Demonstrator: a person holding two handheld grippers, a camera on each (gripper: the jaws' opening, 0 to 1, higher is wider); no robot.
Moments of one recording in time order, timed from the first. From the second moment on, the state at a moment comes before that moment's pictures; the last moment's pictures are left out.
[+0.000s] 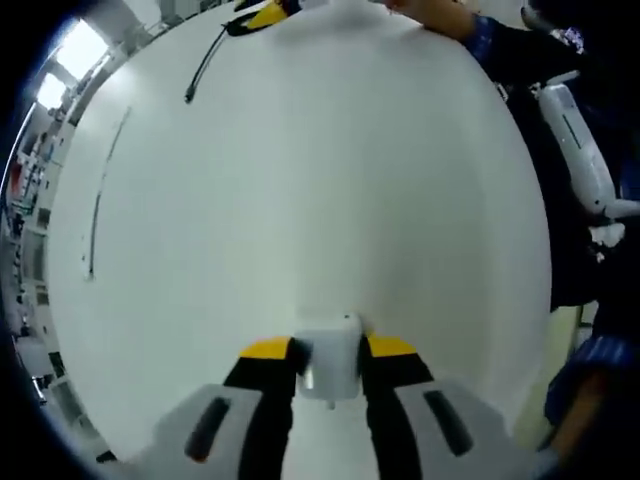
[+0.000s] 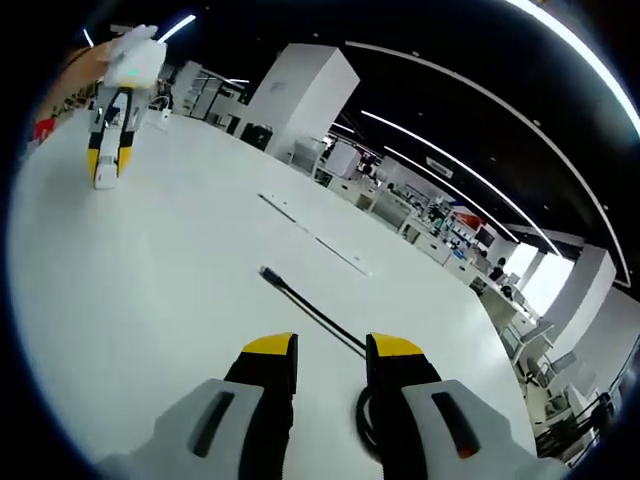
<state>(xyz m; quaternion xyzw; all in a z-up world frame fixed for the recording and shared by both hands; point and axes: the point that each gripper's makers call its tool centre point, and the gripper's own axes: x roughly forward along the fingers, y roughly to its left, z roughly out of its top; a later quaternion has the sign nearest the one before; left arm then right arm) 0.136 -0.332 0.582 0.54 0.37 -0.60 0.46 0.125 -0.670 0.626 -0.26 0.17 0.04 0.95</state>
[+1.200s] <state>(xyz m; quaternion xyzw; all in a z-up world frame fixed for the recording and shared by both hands) 0.092 -0.329 0.574 0.55 0.38 -0.62 0.41 0.126 -0.683 0.635 -0.25 0.16 0.02 0.95</state>
